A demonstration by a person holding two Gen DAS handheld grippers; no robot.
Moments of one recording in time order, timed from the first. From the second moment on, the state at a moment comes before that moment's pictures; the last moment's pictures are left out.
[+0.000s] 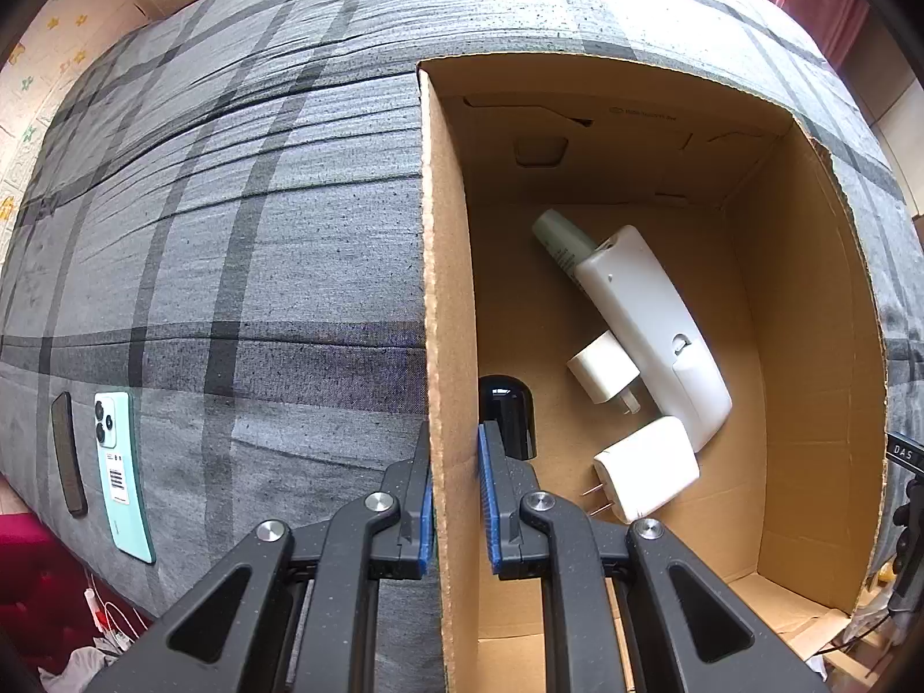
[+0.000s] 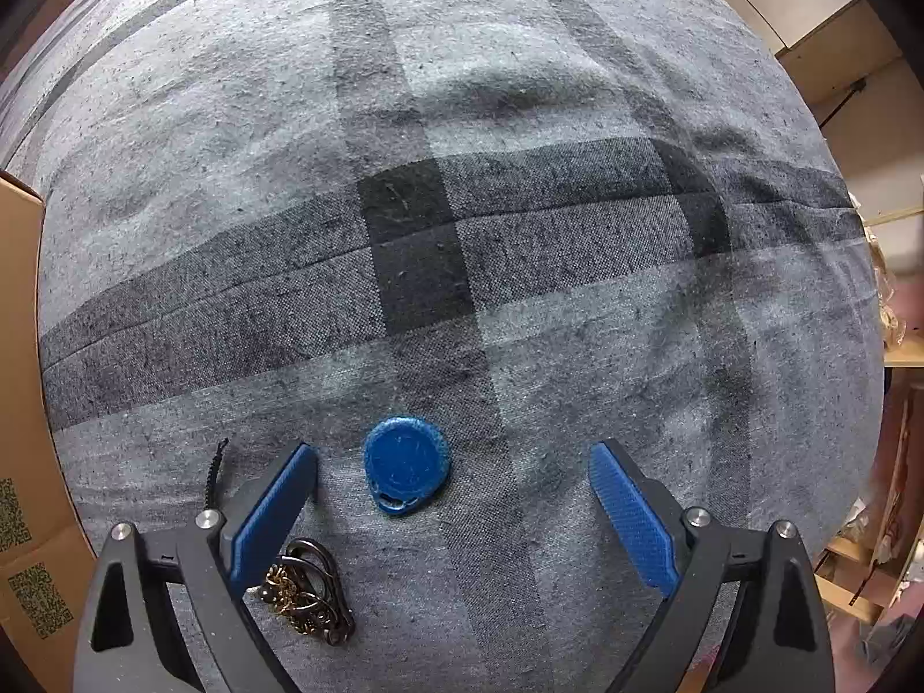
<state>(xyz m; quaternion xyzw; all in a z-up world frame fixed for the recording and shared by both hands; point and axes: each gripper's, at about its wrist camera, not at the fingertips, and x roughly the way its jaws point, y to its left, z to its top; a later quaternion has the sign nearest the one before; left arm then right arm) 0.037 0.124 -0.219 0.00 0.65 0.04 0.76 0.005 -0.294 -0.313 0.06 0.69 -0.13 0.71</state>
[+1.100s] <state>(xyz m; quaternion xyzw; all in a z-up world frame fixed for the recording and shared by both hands) 0.036 0.125 -0.218 0.00 0.65 0.04 0.76 0.019 -0.268 -0.240 0.05 0.67 -0.10 0.73</state>
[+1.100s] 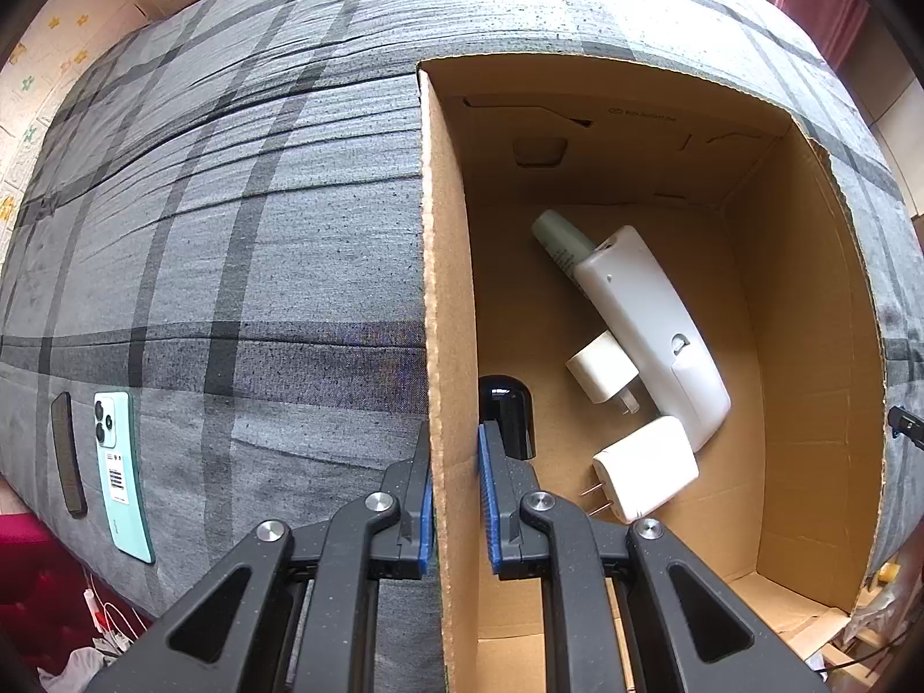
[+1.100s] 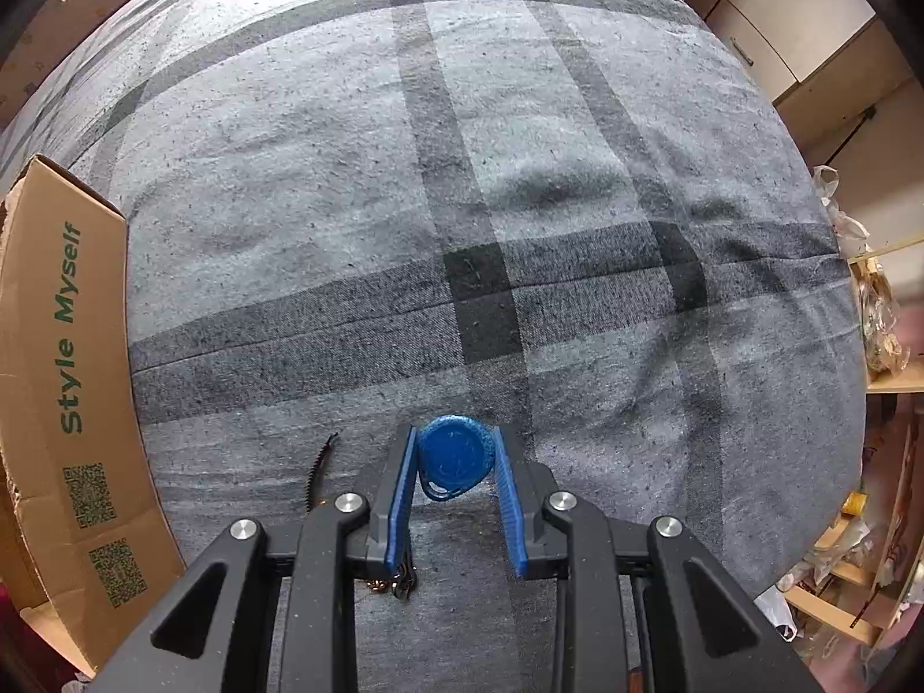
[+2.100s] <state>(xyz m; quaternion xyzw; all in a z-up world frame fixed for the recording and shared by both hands) 0.035 0.125 -0.217 0.00 0.65 0.04 0.76 0.046 -0.155 -0.159 0.01 0.62 0.04 0.79</state>
